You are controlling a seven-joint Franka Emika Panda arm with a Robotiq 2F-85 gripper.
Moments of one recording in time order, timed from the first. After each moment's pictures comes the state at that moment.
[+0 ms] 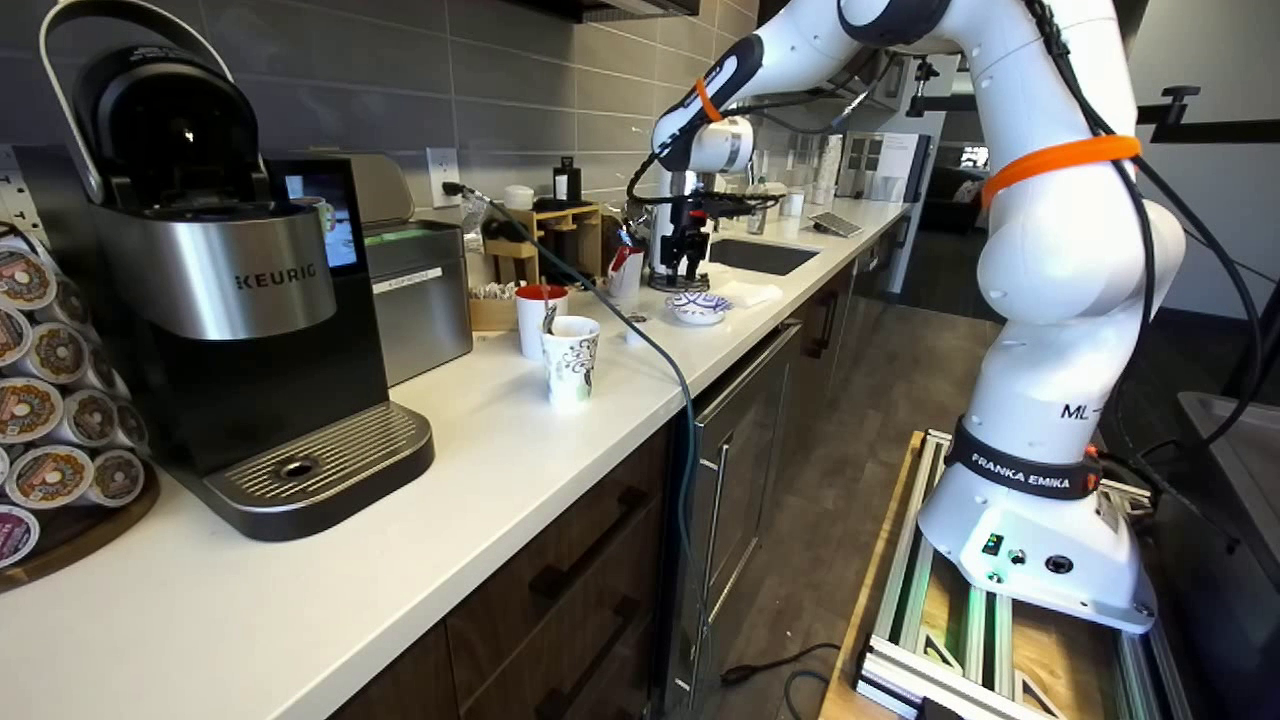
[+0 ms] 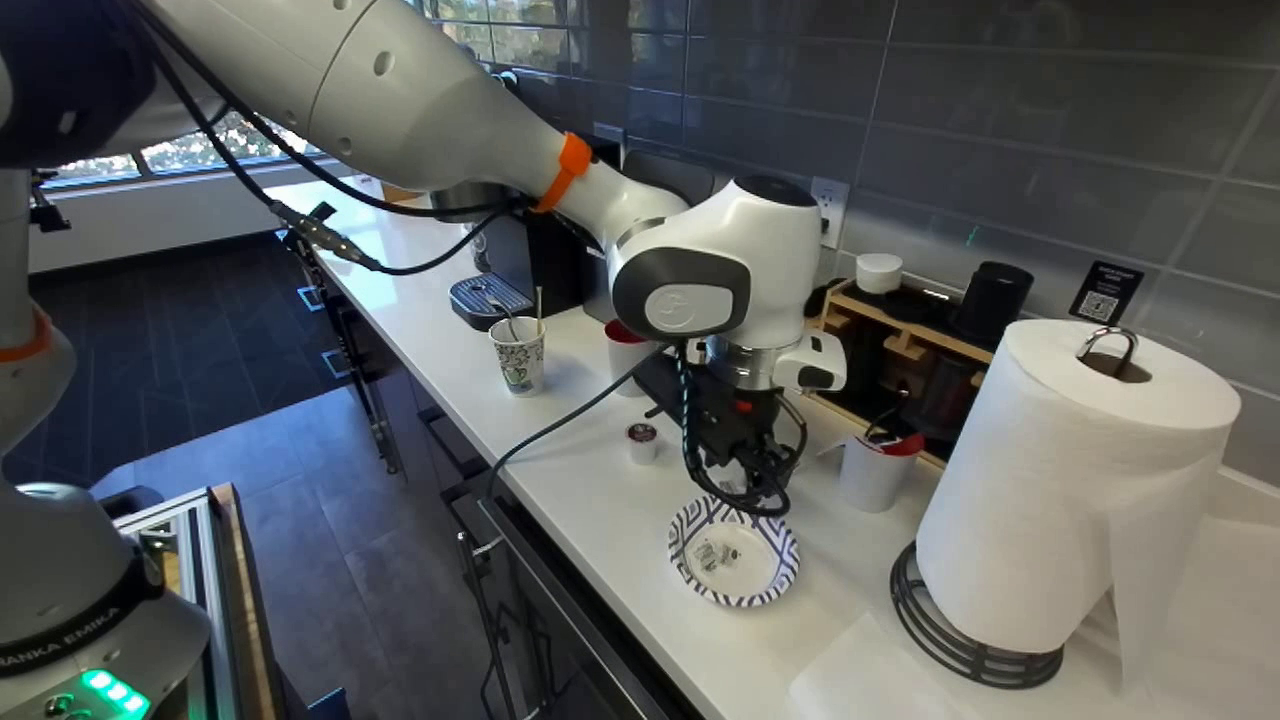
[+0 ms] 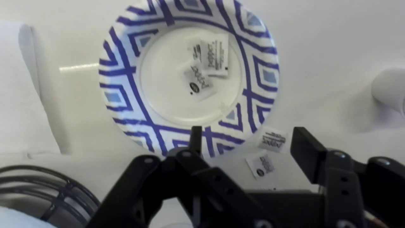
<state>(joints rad) -0.39 0.46 -0.10 -1.73 0.10 2.22 -0.47</state>
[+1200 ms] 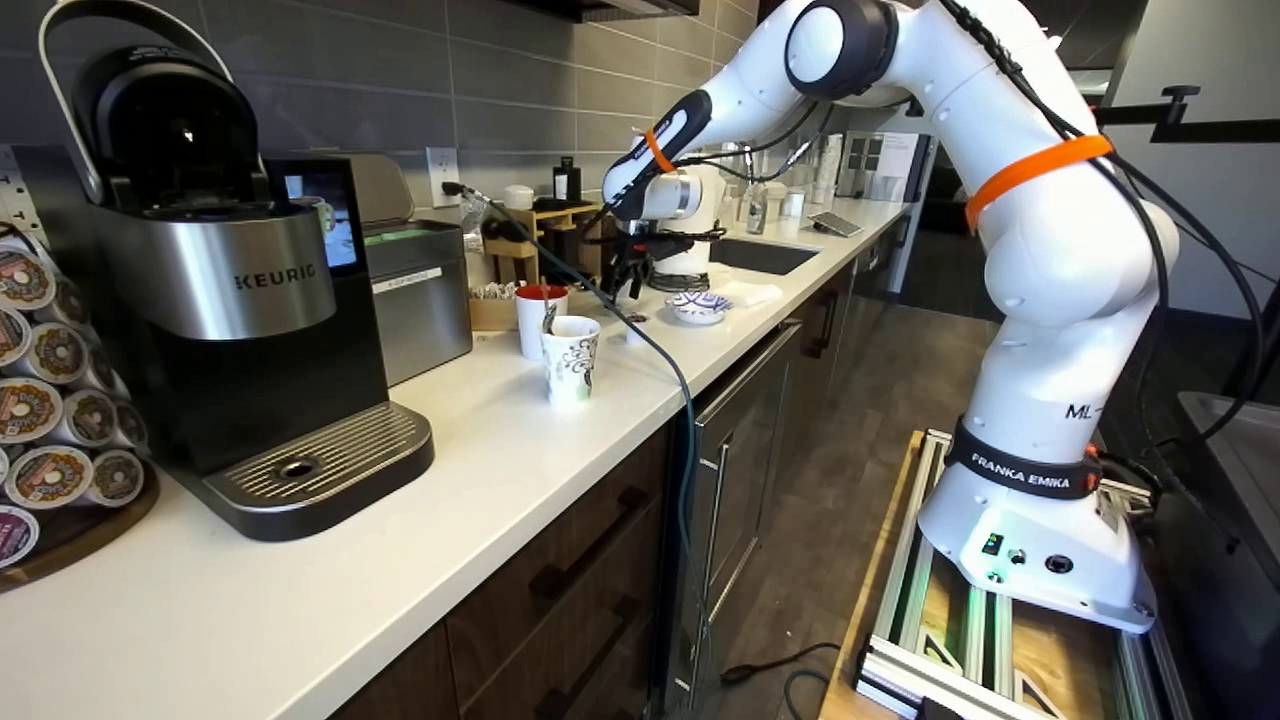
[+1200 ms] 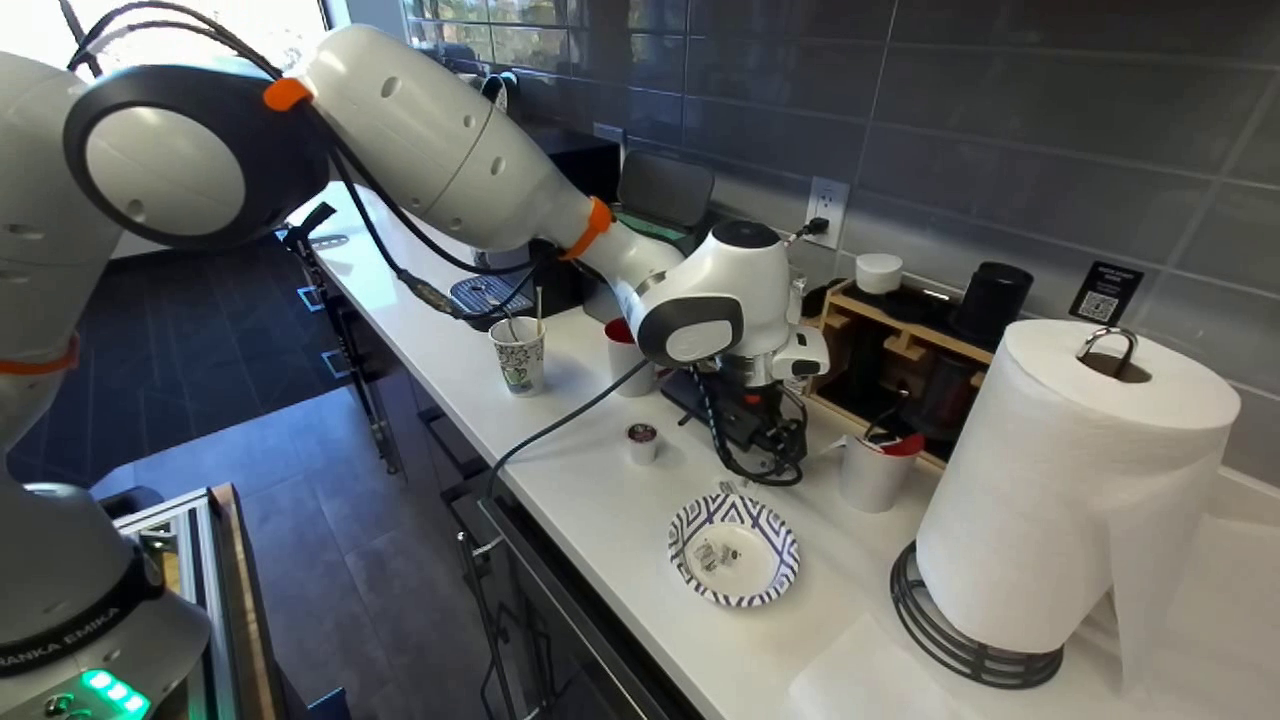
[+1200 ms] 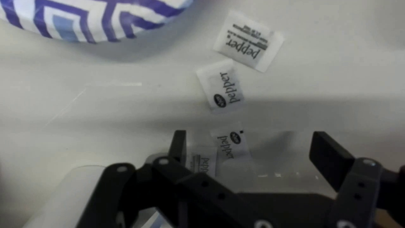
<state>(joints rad) -0.32 0.69 -0.03 -1.58 0.08 2.49 -0.43</state>
